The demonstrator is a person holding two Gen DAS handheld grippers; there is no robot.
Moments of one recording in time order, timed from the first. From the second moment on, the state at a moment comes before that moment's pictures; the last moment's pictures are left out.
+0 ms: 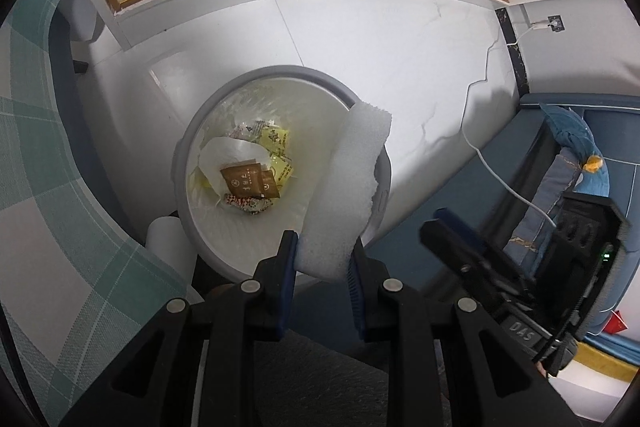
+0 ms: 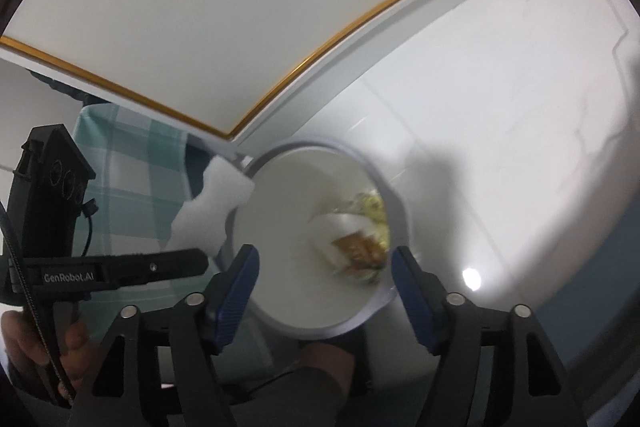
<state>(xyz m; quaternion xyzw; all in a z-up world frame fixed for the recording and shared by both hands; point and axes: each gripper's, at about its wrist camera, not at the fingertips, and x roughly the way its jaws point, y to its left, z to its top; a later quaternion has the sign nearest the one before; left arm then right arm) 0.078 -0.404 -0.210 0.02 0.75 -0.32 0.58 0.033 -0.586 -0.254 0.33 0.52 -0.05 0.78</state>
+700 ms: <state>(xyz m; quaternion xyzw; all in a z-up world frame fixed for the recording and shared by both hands) 0.070 -0.408 -0.224 0.07 0.76 -0.29 0.58 0.032 -0.582 -0.219 0.27 0.51 -0.08 0.81</state>
